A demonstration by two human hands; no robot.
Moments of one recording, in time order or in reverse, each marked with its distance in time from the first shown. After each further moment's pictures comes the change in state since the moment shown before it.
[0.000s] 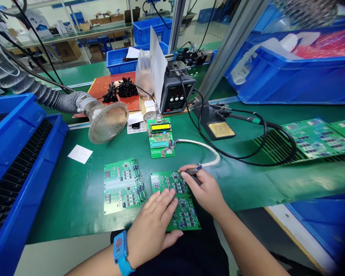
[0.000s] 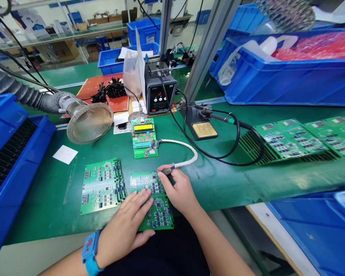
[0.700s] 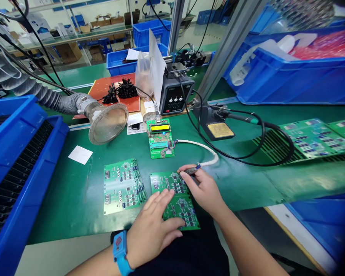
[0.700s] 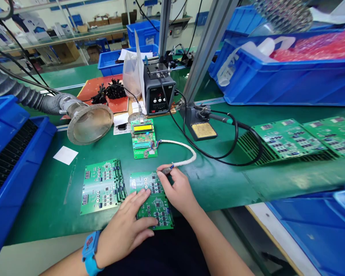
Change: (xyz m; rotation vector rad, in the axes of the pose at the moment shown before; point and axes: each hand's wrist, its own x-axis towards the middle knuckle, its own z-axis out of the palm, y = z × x) left_hand -0.007 0.001 0.001 -0.189 0.044 -0.019; right_hand 0.001 -0.004 0.000 -0.023 -0.007 0.052
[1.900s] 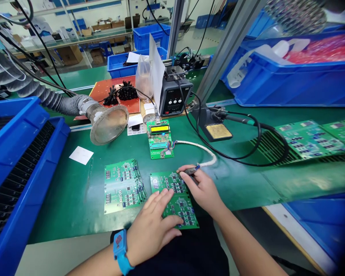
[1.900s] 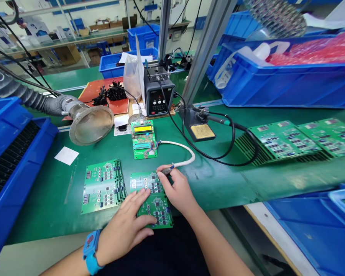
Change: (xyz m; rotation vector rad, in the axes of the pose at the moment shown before) left_hand 0.000 -0.001 0.000 0.016 0.007 0.016; right_hand -0.001 0.003 0.000 0.023 -0.015 -0.014
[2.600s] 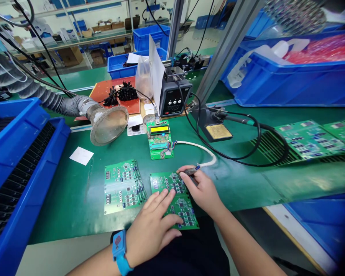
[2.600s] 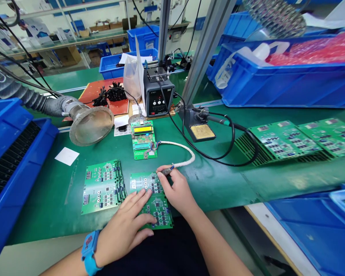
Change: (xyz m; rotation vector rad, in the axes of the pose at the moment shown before) left_hand 0.002 0.001 -0.004 -0.018 -0.061 -0.020; right_hand -0.001 0.001 0.001 -0.012 0.012 -0.003
